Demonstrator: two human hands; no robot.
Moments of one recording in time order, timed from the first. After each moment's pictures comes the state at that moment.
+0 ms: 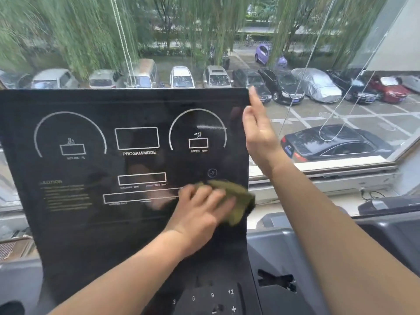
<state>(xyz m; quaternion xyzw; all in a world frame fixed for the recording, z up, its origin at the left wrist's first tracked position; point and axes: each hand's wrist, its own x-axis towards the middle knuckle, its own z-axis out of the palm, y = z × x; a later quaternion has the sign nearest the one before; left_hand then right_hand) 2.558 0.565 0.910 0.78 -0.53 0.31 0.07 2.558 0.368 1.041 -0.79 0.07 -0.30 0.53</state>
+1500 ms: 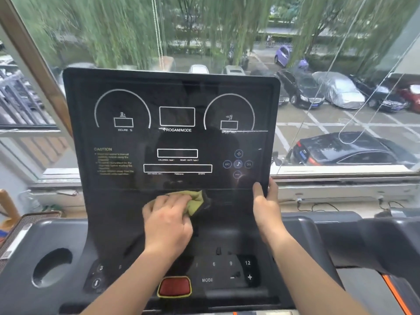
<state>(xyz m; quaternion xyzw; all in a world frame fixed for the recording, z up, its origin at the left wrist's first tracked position) 2.513 0.680 0.875 0.95 -0.17 0.14 0.23 2.457 0.455 0.905 -0.66 0.35 -0.15 0.65</state>
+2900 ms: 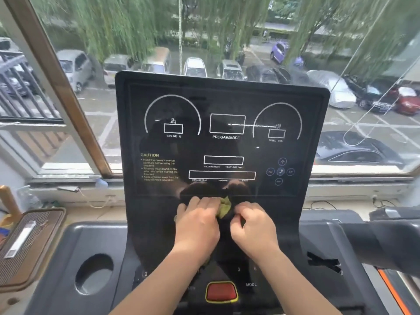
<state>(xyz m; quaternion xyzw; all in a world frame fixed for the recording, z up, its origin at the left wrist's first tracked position) 2.546 0.730 0.894 0.94 -0.28 0.08 0.16 2.480 0.585 0.896 -0.94 0.18 -0.17 0.22</state>
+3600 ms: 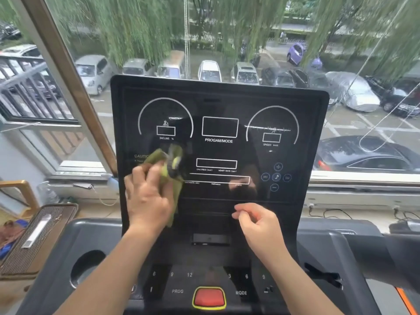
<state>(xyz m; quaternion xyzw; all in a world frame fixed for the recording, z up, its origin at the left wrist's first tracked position) 2.600 0.776 0.925 0.91 -0.08 0.25 0.34 2.471 0.556 0.927 -0.81 0.23 -0.13 0.53</state>
